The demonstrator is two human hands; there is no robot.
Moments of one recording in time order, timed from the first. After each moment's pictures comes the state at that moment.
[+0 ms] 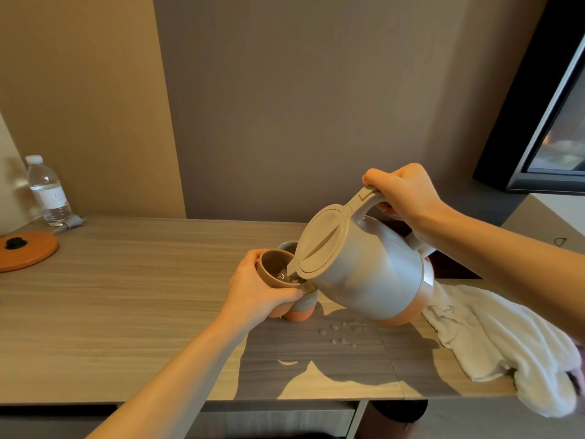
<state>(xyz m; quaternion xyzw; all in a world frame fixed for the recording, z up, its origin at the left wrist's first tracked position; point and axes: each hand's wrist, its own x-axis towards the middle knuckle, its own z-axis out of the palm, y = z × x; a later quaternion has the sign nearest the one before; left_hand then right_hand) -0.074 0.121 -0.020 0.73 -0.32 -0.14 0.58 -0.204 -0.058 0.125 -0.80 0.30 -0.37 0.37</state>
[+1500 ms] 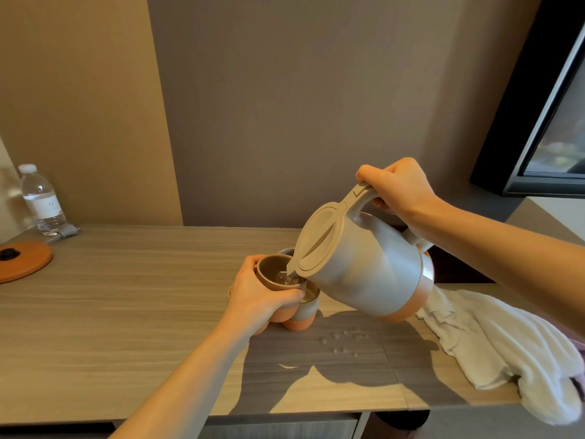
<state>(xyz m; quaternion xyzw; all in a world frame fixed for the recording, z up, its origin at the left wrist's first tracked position) -0.074 0.114 -0.016 0.73 -0.28 -0.16 0.61 -0.191 -0.064 0.136 -0.81 0.30 -0.37 0.34</state>
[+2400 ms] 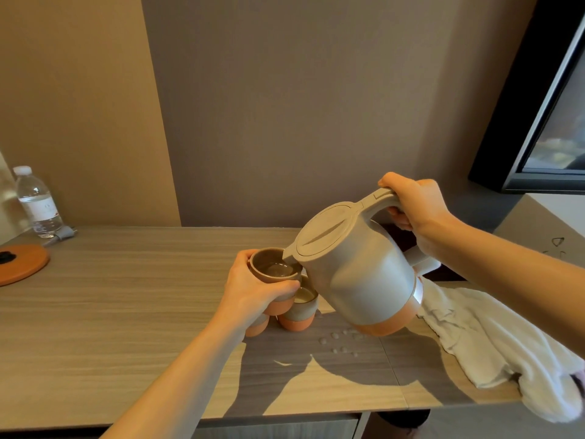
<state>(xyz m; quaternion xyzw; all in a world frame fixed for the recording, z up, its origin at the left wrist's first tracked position) -0.071 0.115 -0.004 0.71 -0.27 -0.17 0.63 -0.212 -0.070 0.118 -0.70 0.35 -0.38 0.49</state>
